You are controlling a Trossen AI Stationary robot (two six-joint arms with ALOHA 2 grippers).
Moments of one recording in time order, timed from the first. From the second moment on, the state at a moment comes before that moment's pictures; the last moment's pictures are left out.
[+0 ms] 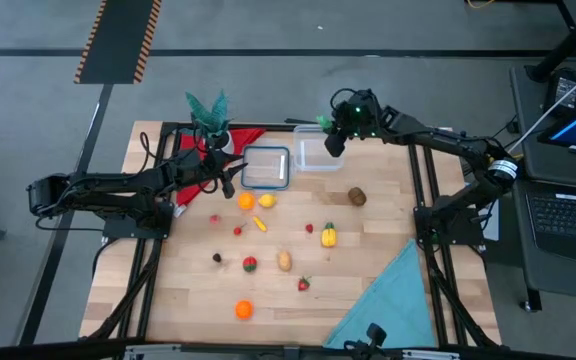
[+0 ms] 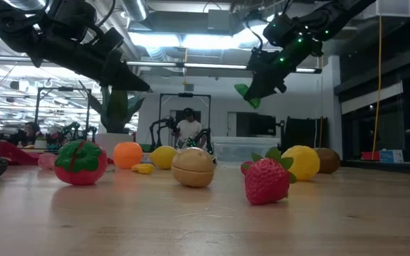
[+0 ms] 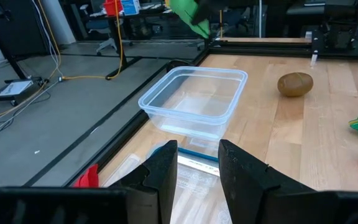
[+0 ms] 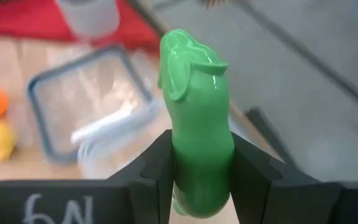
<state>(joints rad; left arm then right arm) 0.41 0.95 0.31 0.40 -0.11 0.11 -0.65 1.51 1.10 -0.26 -0.07 -0.06</state>
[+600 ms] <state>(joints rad) 0.41 0.95 0.31 0.40 -0.11 0.11 -0.64 1.52 1.14 -0.43 -0.11 -0.03</state>
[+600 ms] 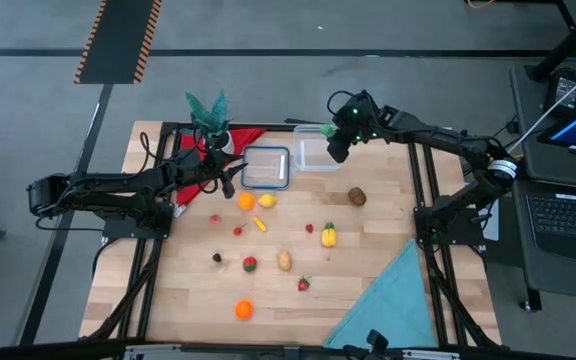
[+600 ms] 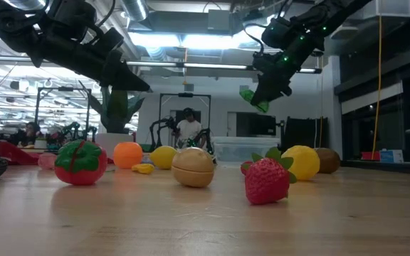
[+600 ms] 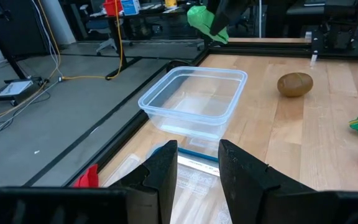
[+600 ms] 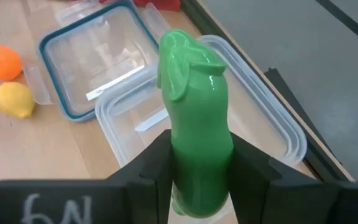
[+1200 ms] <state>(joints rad) 0.41 0.95 0.31 0.40 -0.11 0.11 -0.64 1.79 1.27 -0.45 -0.10 -0.08</state>
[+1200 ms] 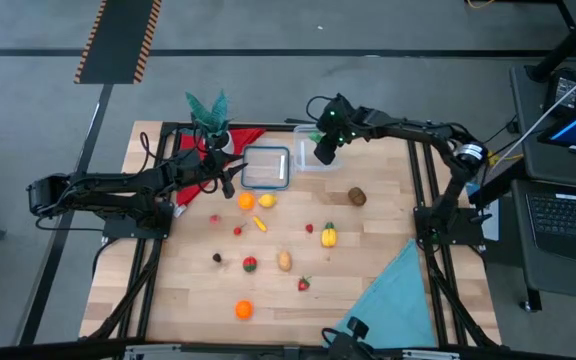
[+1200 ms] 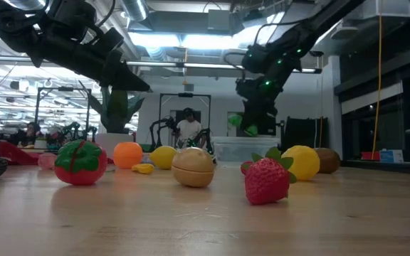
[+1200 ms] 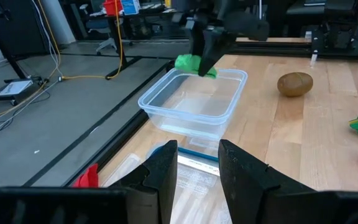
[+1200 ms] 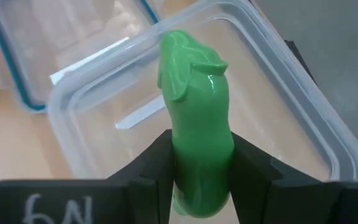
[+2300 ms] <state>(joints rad) 0.41 0.95 0.31 0.37 -0.11 0.11 -0.64 1.95 1.39 -0.62 0.03 -0.11</state>
